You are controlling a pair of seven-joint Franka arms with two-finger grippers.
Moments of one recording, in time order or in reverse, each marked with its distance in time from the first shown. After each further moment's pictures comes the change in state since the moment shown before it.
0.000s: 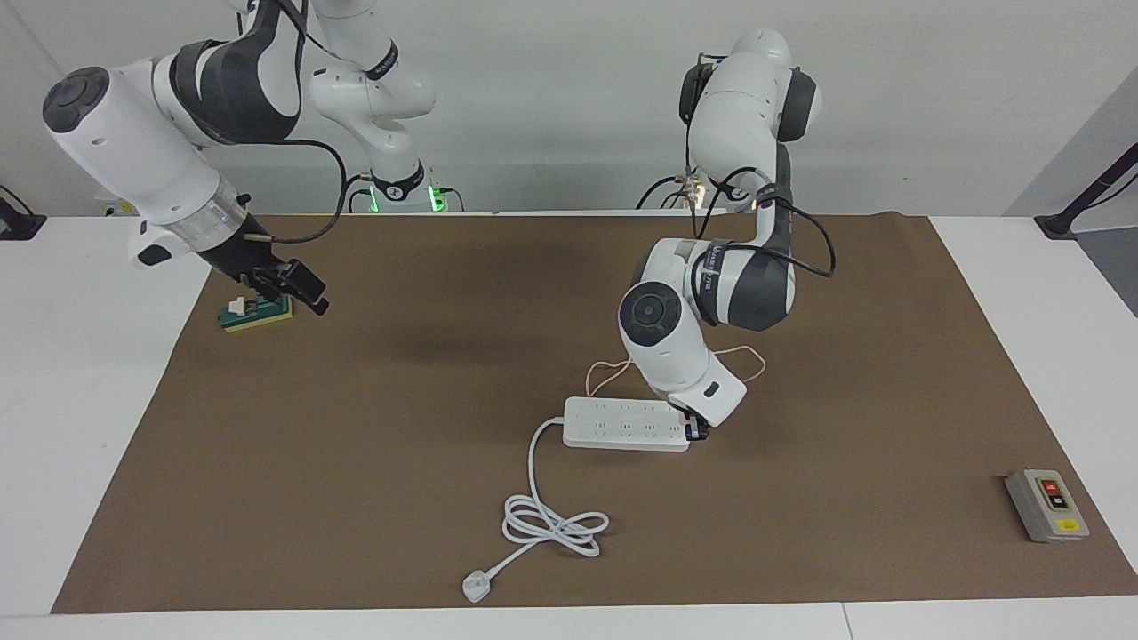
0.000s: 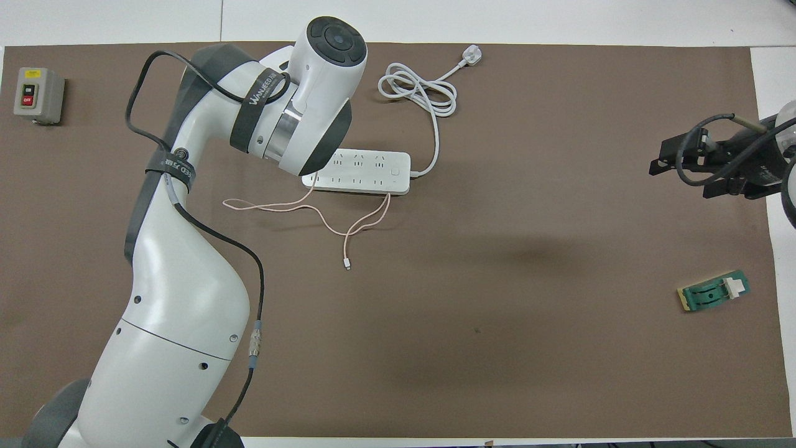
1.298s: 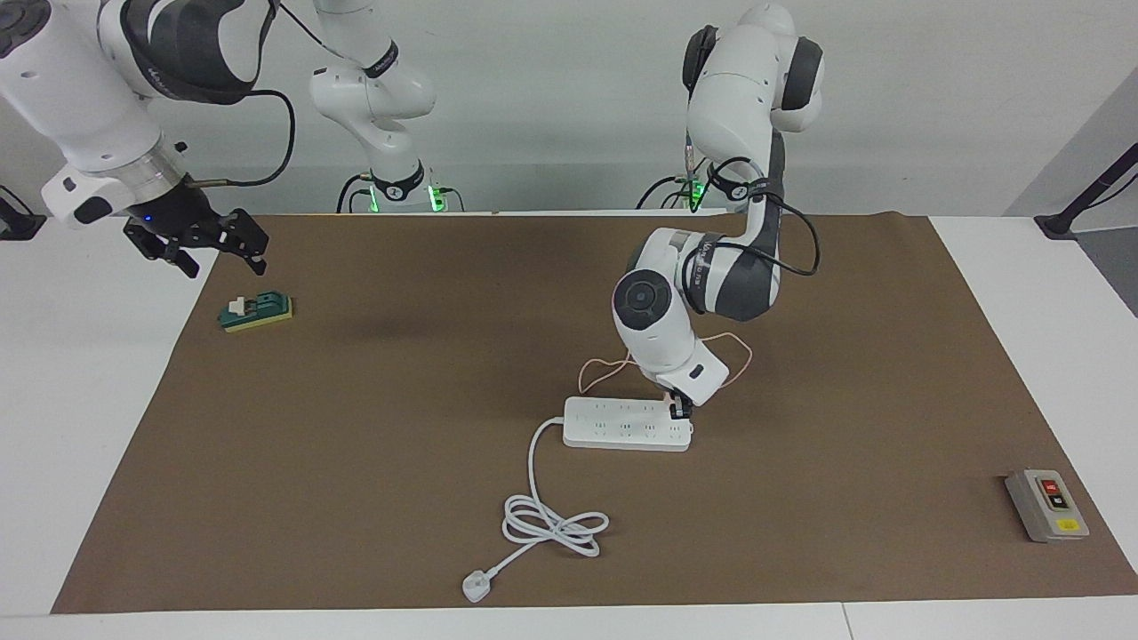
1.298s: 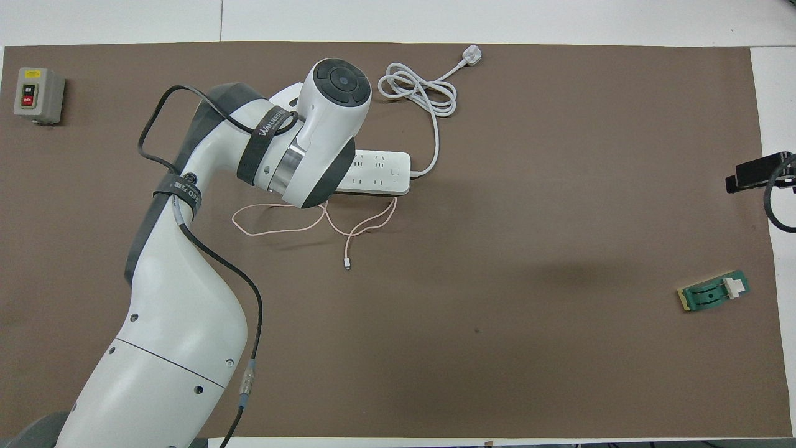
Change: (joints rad) left arm -0.044 -0.138 0.001 -0.307 -0.034 0.141 -0.049; right arm -0.021 -0.050 -0.046 0.076 -0.141 -0.094 -0.300
